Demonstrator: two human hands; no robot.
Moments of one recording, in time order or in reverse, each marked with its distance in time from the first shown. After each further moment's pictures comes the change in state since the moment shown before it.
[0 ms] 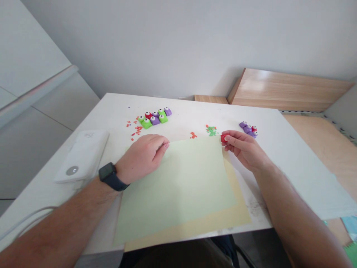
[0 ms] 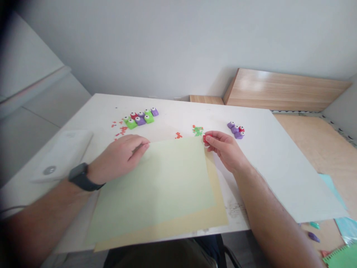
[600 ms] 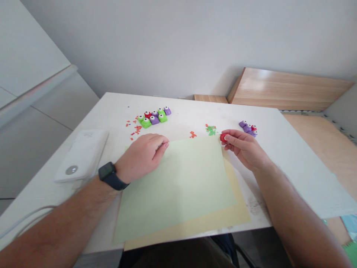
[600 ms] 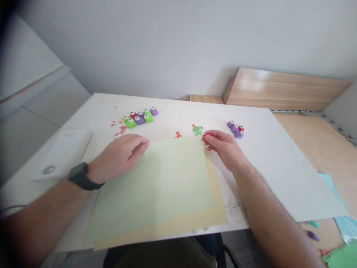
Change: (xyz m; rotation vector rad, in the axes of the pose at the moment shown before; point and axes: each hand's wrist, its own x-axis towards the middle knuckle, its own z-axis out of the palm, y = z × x) left_hand 0.001 0.001 0.000 0.002 -0.002 -0.001; right_hand -0.001 -0.001 0.000 -0.016 0.013 -0.011
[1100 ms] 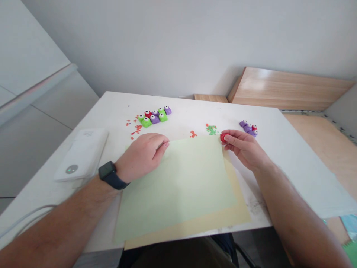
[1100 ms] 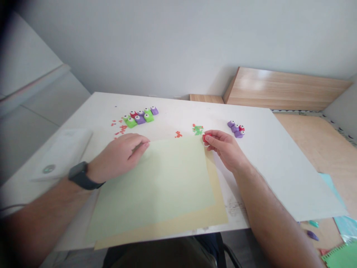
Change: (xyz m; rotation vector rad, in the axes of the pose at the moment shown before) left_hand 0.001 0.002 -0.002 -0.005 -0.002 -0.010; right_hand 0.000 0.001 0.001 -0.009 -0.008 0.012
